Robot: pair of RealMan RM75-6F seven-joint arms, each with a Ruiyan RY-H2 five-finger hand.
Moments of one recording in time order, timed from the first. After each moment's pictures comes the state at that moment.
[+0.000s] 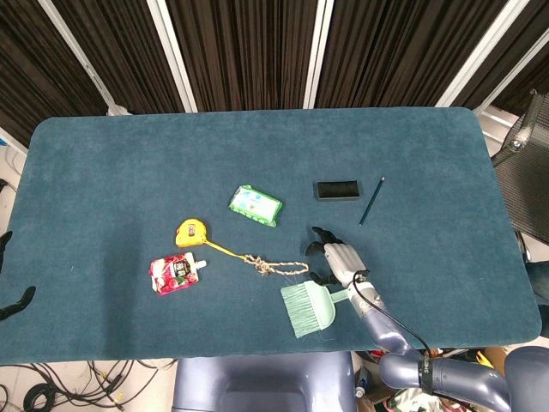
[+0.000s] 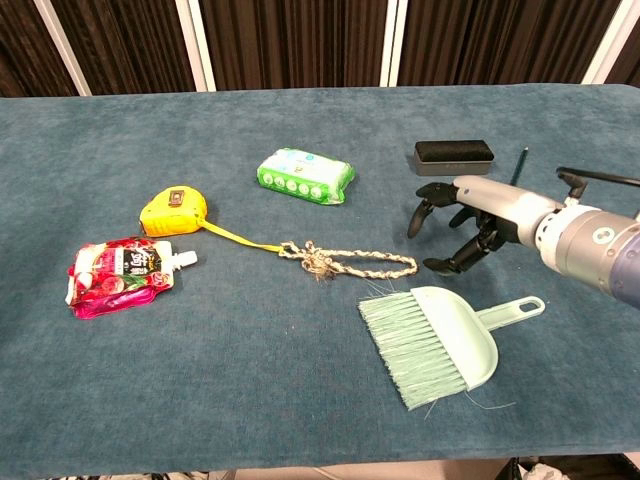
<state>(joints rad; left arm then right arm) -0.04 -1.10 -0.09 -1.70 1.39 1.53 0.13 0.68 -1.66 0.18 -1.44 -0.97 0.92 -0.11</state>
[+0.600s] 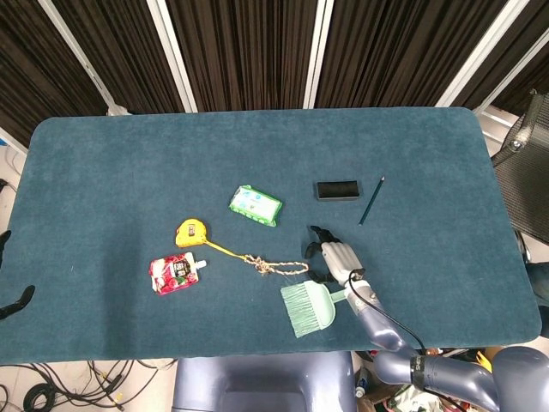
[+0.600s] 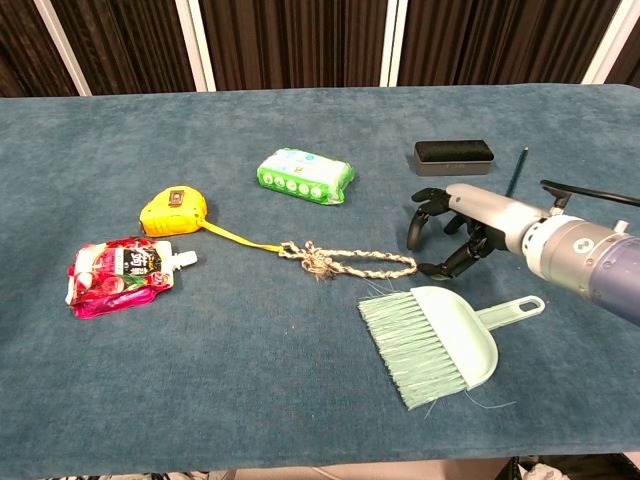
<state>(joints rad) -0.04 -1.10 -0.10 -1.70 1.38 1.54 0.14 0.68 -1.72 0.19 -1.35 -1.00 0.88 -0.09</state>
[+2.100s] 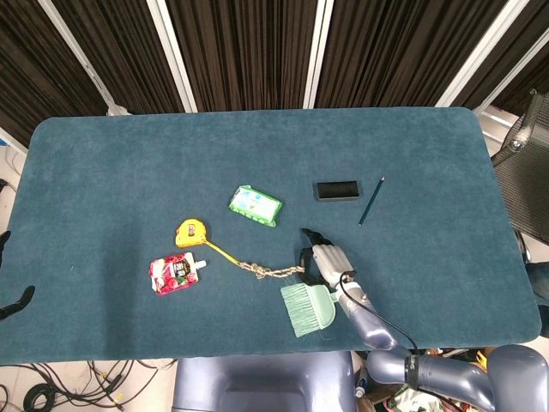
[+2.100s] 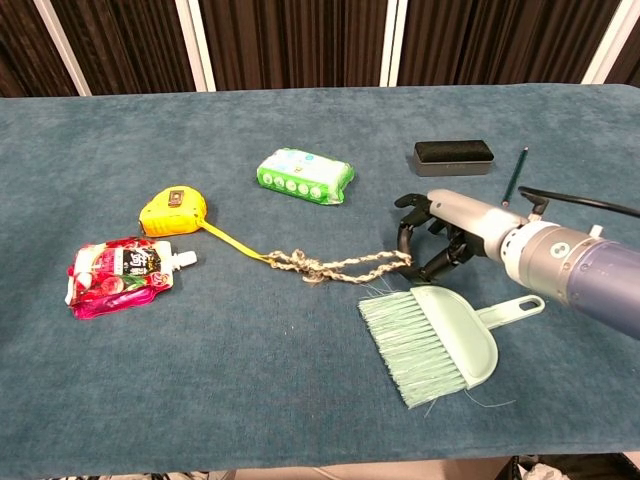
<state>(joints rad) -0.04 -1.10 -0.10 -1.71 1.37 1.53 0.14 0.70 -1.74 0.21 -1.39 -0.96 0.82 -0.12</state>
